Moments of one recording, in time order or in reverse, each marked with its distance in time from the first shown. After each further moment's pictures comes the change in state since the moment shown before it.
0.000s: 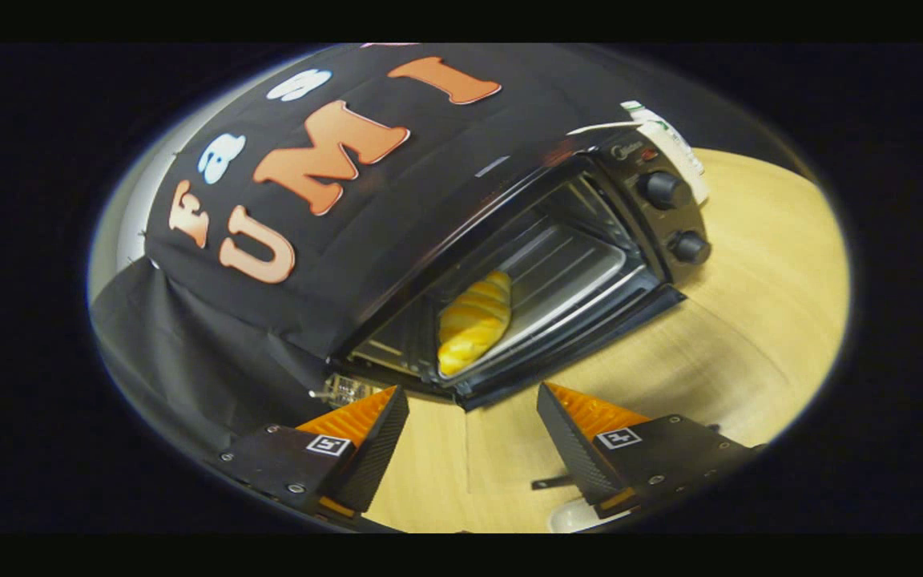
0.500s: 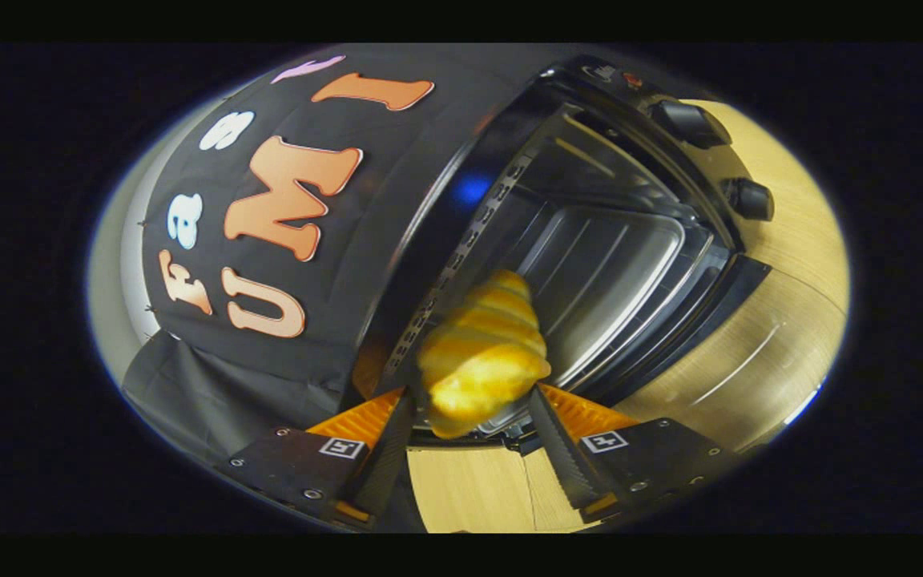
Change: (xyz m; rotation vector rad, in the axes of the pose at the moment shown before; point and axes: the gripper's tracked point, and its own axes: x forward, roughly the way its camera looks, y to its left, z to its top) arm 0.089 0.025 0.041 0.288 -0.075 0.131
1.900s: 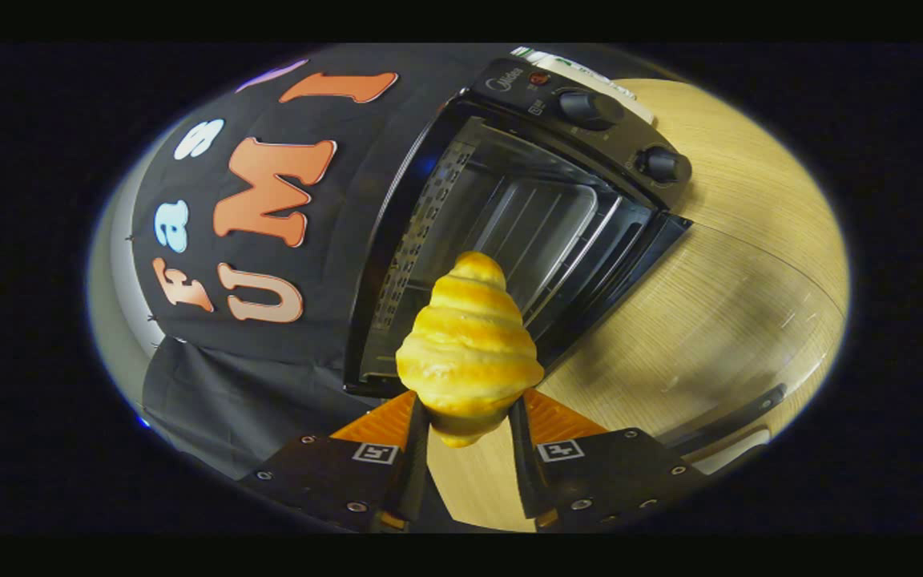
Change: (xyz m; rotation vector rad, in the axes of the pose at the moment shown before) arm -0.048 -0.013 -0.029 0.130 0.168 -0.034
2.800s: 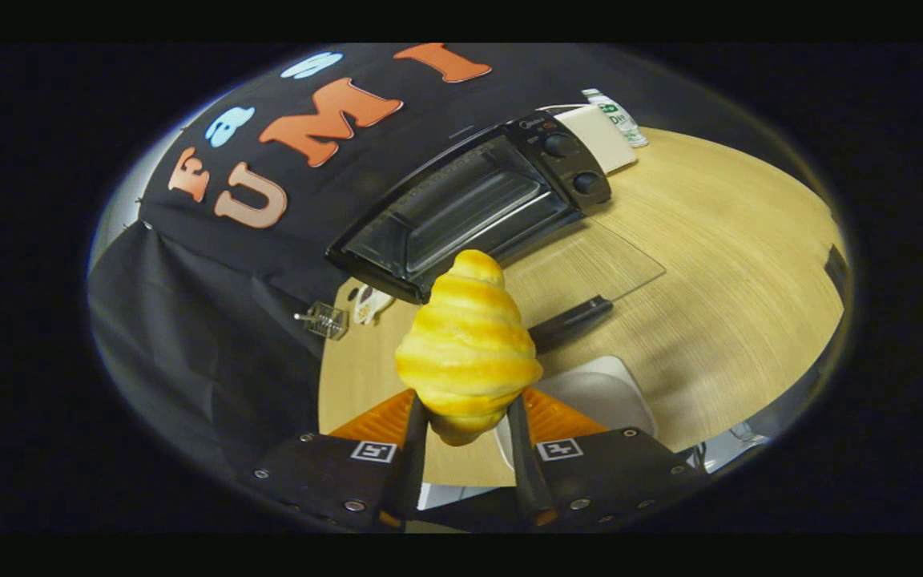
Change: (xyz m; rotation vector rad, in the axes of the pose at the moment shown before) arm -0.129 -0.053 -0.079 -0.364 0.056 -0.198
